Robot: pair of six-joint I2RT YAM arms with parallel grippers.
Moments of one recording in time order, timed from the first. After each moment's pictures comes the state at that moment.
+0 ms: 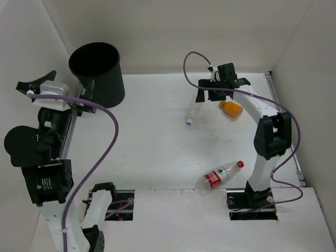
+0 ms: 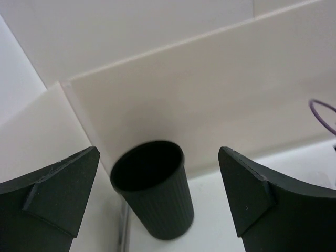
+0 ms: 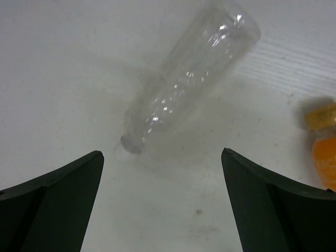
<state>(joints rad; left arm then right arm) 0.12 0.78 1.58 -0.41 0.31 0.17 0.26 1.86 1.61 -0.60 -0.29 0.15</state>
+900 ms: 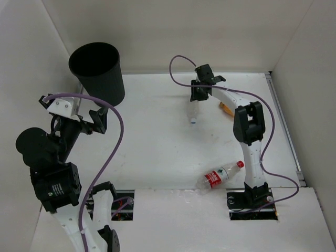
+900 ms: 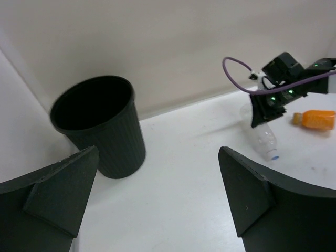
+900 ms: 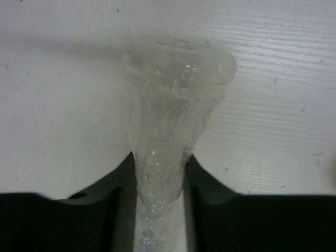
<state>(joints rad) 0.34 0.69 1.50 -0.72 0.63 0.08 0.37 2.27 1.97 -0.64 0.00 0.31</state>
